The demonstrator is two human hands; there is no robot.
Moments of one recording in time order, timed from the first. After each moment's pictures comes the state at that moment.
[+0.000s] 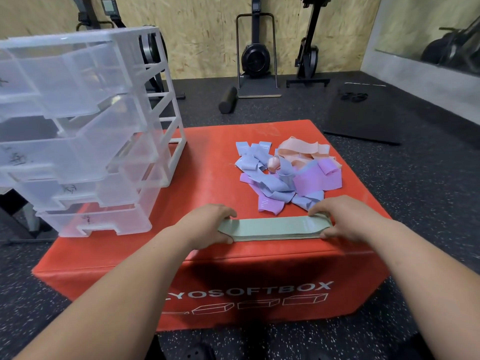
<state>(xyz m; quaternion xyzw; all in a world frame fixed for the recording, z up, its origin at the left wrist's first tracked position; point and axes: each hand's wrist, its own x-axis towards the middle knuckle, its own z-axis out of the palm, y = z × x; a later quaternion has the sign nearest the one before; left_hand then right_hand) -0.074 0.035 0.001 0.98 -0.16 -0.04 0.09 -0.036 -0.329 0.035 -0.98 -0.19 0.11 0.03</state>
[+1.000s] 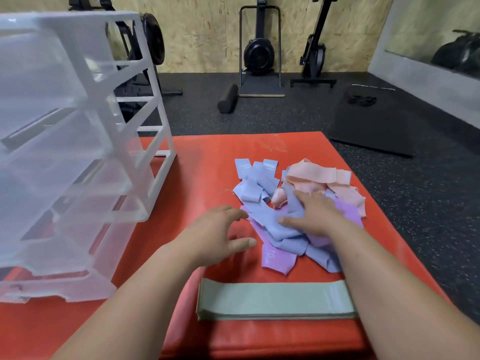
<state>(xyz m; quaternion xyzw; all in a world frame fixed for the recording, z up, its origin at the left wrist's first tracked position) 0.041 0.029 0.007 0.97 -0.15 0.02 0.21 0.136 -0.246 0.005 -0.98 -0.05 0.10 0.13</state>
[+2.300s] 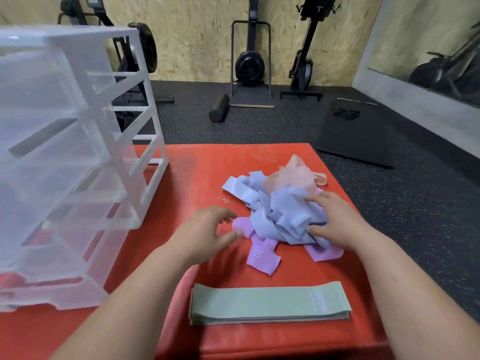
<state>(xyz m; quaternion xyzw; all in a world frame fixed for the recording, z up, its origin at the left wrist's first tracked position) 0.045 0.031 0.017 0.95 -0.13 0.07 0.26 0.112 -0.308 0.044 -0.97 -0.11 0.07 0.19</state>
